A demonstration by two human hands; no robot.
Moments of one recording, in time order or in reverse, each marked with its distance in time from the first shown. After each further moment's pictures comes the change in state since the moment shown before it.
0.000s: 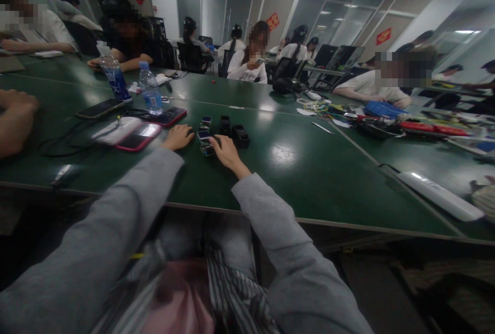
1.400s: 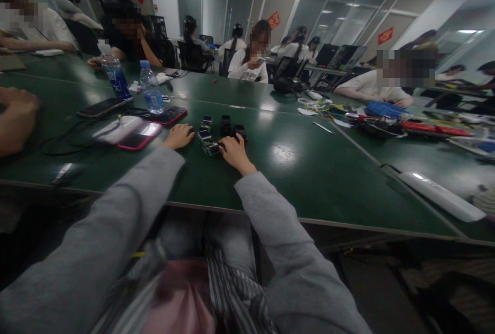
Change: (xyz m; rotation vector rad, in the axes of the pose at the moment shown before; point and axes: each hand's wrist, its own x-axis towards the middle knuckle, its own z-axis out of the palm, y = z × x) left_hand -0.004 0.005 -0.006 -0.009 -0.013 -0.008; right_hand -0.005 0.012 -0.019 -0.449 -0.098 -0.161
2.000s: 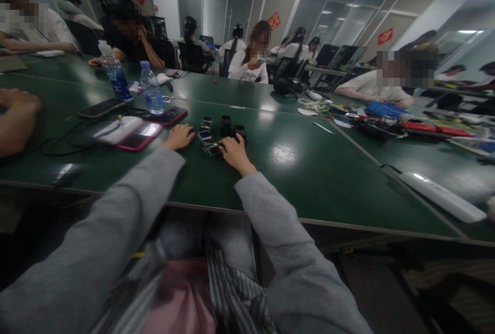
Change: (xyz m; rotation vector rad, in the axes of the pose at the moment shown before) left_hand 0.002 -0.002 0.001 -0.014 -0.006 -0.004; right_hand 0.000 -0.001 -0.002 0.015 -0.008 0.004
